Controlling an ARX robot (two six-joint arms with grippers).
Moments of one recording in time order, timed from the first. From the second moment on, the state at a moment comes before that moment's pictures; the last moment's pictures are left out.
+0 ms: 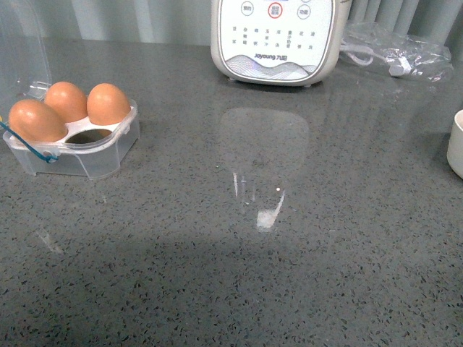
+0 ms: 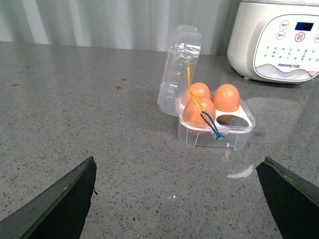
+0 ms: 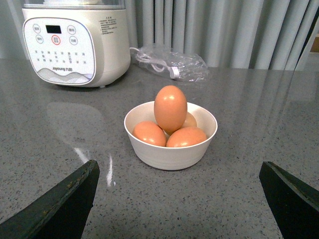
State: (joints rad) left arm 0.00 0.00 0.03 0.00 0.00 0.00; right arm 0.00 0.00 0.01 0.00 0.00 -0.01
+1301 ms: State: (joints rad) left arm 0.00 0.00 0.03 0.00 0.00 0.00; right arm 0.00 0.00 0.01 0.00 0.00 -0.01
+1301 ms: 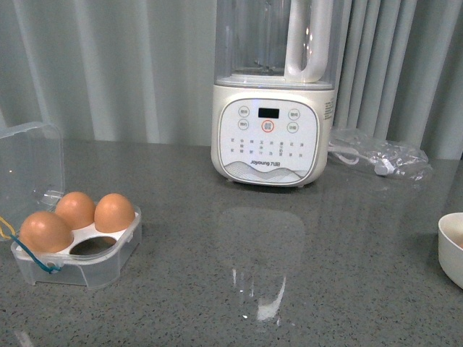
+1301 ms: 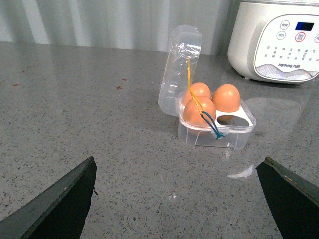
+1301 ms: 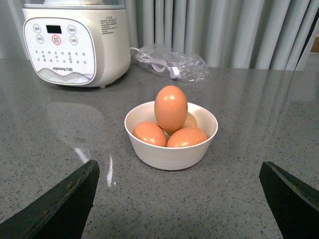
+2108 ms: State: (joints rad) left arm 0.00 0.00 0.03 0.00 0.00 0.00; right arm -0.10 1.09 0.48 0.54 -0.11 0.07
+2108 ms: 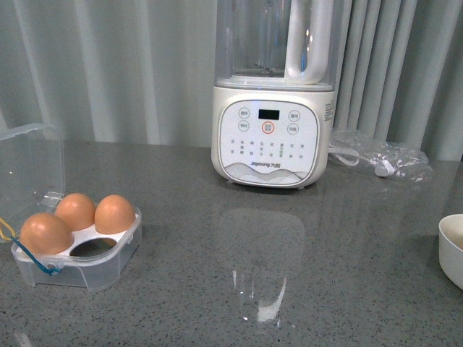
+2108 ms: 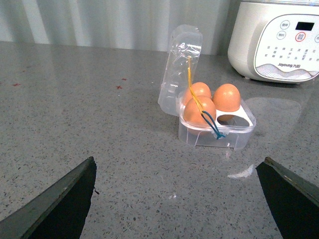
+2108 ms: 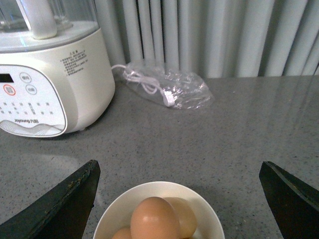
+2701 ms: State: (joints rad) left arm 0.00 0.00 0.03 0.00 0.00 0.00; right arm -0.11 1.33 0.60 0.41 -0.19 0.00
